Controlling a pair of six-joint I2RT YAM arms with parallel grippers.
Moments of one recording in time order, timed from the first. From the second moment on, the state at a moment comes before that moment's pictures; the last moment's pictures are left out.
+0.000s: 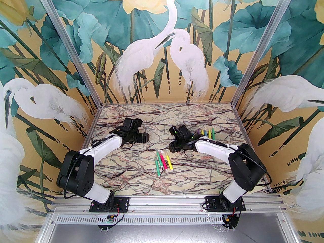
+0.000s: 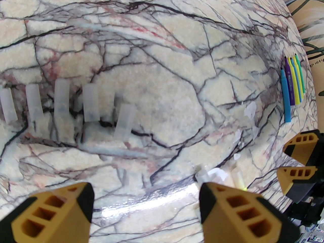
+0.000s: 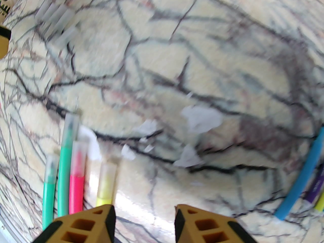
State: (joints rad) left arm -0.32 1.53 0.96 -0.38 0.18 -0.25; right arm 0.66 1.67 1.01 -0.38 -0.16 0.24
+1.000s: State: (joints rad) left arm -0.32 1.47 0.86 -0.22 0.20 -0.25; right arm 0.86 1.84 1.12 -0.57 -0.01 0.40
